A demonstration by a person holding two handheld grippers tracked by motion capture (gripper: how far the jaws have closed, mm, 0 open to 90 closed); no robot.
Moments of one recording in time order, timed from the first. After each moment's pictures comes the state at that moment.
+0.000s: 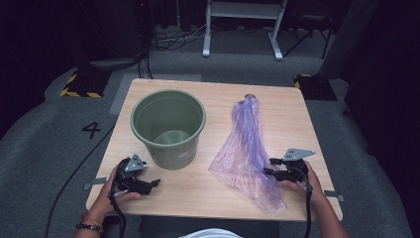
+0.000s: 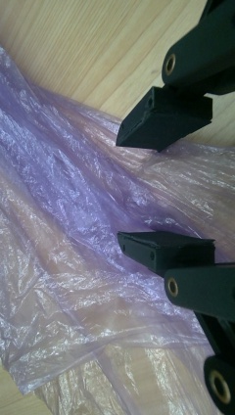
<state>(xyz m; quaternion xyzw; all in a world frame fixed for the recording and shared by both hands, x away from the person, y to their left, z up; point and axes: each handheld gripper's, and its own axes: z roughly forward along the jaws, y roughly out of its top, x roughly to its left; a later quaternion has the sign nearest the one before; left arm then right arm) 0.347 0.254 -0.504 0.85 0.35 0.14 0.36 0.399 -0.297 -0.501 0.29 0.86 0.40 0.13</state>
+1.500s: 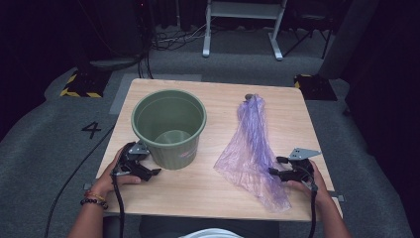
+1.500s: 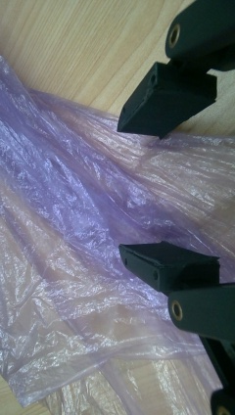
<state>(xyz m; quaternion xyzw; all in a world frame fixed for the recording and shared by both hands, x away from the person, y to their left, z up) 0.409 0.257 -0.505 0.89 0.28 0.11 0.35 0.400 -0.313 -0.502 0.31 0.85 0.39 0.14</state>
